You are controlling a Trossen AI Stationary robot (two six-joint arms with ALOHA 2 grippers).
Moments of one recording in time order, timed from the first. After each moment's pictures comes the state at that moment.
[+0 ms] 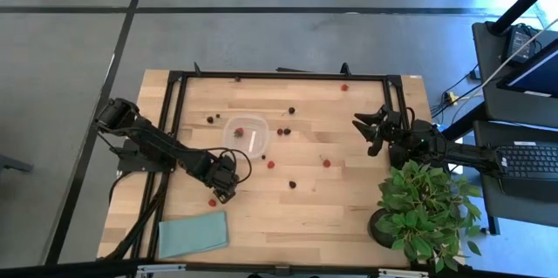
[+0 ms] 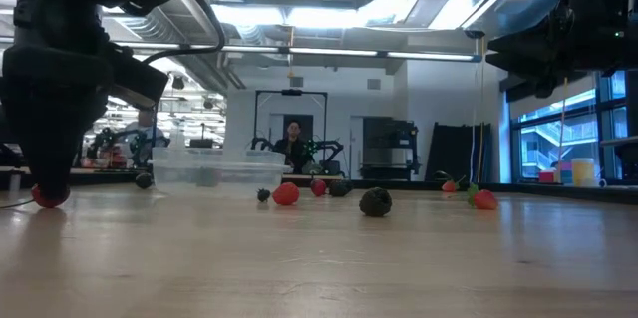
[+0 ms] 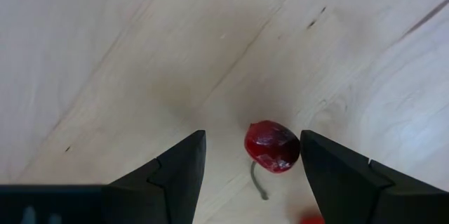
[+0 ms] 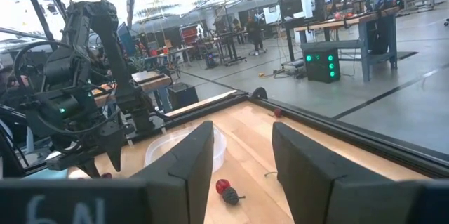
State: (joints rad) left arm -0.39 1.52 0.76 -0.69 -0.03 -1.14; right arm -0.17 0.02 0.01 0.13 0.22 0.23
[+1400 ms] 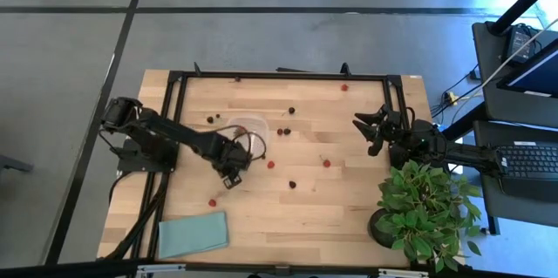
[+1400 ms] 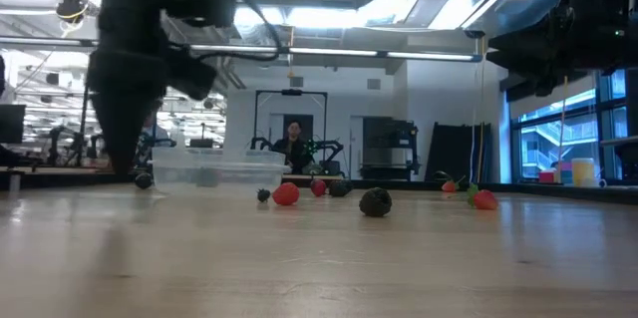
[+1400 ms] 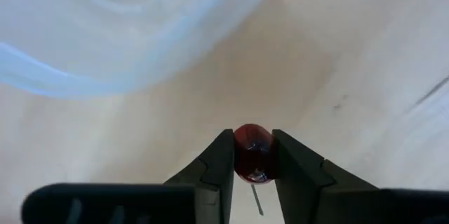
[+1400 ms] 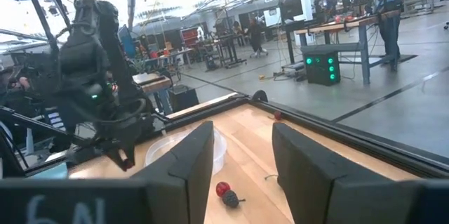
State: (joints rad) left arm -0.16 1.57 0.91 -0.87 -0.04 -0.75; right arm -0.17 0.02 0.01 0.15 0.22 0.22
